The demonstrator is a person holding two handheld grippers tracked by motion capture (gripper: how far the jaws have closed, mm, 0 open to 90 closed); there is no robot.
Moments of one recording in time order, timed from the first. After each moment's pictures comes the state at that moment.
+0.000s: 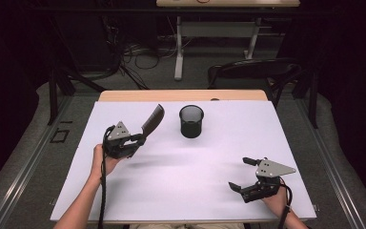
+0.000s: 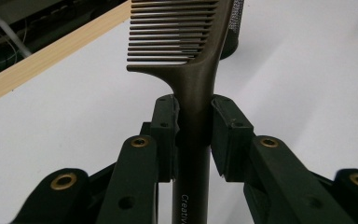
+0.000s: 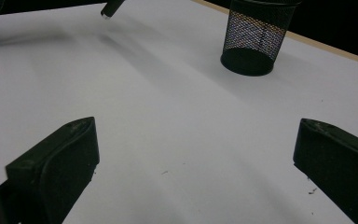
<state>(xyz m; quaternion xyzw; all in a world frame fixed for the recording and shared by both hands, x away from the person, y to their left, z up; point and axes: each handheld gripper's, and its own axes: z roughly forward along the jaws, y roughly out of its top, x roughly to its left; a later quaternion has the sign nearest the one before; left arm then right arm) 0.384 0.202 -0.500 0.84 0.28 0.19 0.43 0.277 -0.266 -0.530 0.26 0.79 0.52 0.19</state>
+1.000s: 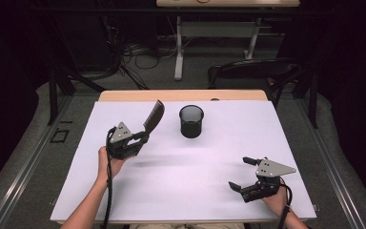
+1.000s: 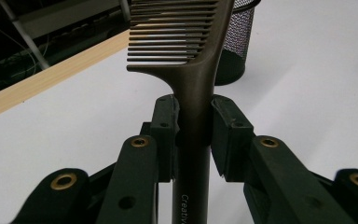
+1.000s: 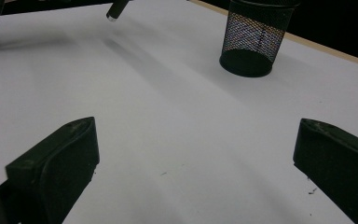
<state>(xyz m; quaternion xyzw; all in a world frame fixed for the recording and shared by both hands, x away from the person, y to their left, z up) 0.380 0.191 -0.503 0.80 0.30 0.22 0.46 0.278 -0.266 -0.529 0.26 0.79 0.52 0.19</state>
